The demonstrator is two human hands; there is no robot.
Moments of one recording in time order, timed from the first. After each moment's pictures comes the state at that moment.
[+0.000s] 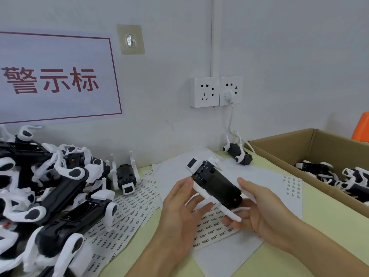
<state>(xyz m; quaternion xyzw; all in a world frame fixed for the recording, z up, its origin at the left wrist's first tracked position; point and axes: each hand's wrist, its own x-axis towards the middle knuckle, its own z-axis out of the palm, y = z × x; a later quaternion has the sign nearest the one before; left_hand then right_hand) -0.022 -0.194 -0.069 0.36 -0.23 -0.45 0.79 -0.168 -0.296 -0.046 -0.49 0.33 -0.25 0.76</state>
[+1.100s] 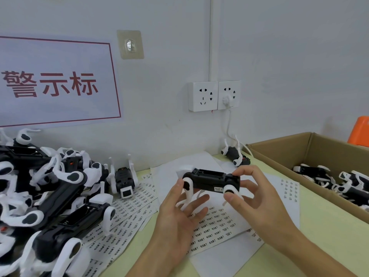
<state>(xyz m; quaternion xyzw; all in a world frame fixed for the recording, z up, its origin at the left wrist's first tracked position) -0.020 -0.194 -0.067 0.37 -0.14 -0.47 0.79 -0.172 -0.299 -0.059 -0.76 0.18 -0.43 0.45</state>
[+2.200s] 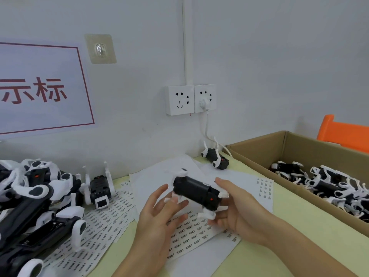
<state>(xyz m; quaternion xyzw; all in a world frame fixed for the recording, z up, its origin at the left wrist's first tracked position) -0.026 -0.200 -0.075 0.44 -0.21 -0.40 0.78 -0.179 -0.313 -0.041 -0.52 0.31 -0.23 0.76</state>
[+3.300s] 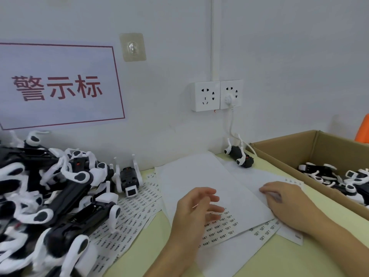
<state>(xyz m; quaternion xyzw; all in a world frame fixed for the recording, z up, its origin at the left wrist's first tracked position) -0.041 -0.196 -0.067 0.57 -0.32 -0.32 0.69 -0.217 -0.387 -0.084 -0.87 0.41 -0.23 0.16</state>
